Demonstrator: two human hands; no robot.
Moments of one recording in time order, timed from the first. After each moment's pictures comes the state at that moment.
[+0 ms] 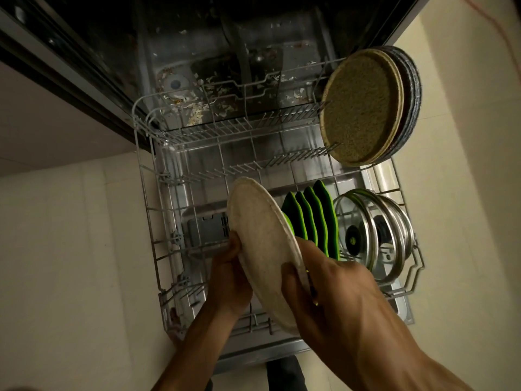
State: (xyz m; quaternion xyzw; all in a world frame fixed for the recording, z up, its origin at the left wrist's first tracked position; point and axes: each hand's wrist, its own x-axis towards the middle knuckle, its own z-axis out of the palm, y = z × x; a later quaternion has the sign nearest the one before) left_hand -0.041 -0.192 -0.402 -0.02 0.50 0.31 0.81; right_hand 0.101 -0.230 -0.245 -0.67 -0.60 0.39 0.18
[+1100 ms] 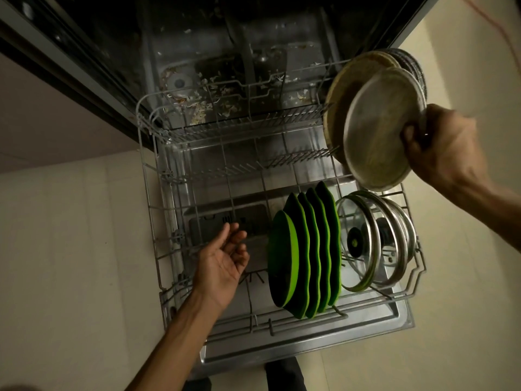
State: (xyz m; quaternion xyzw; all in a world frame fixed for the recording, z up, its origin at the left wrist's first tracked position) left_hand -0.055 -0.170 -0.397 -0.02 0.56 0.30 0.77; right_hand 0.268 -0.136 -0.302 -0.84 -0.50 0.16 0.15
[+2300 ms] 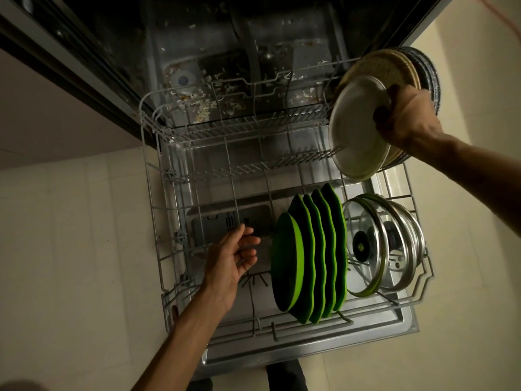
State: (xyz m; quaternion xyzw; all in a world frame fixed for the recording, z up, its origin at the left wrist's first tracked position) left_hand -0.047 -0.166 -0.399 0.12 0.63 0.23 0.73; right_hand 0.279 -0.059 -0.352 -0.86 -0.46 0.20 0.10
